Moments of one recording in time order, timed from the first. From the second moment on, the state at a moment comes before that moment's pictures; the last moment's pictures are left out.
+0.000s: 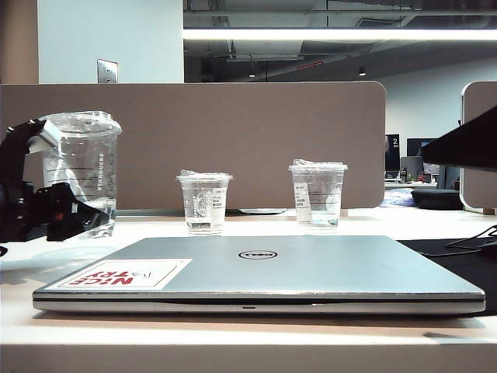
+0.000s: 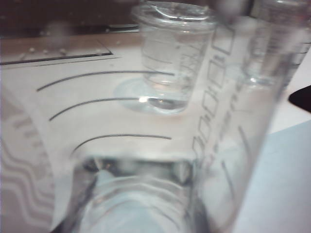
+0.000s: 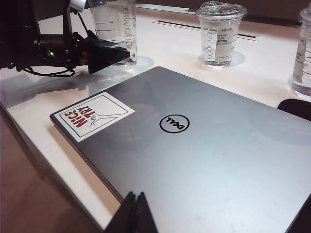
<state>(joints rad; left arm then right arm) -0.05 1.94 0.42 1.41 0.51 0.01 0.71 0.19 0.01 0.02 -0.03 0.04</state>
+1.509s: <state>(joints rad) -0.07 2.04 0.50 1.37 0.59 0.05 0.71 0.19 0.01 0.02 -0.03 0.04</state>
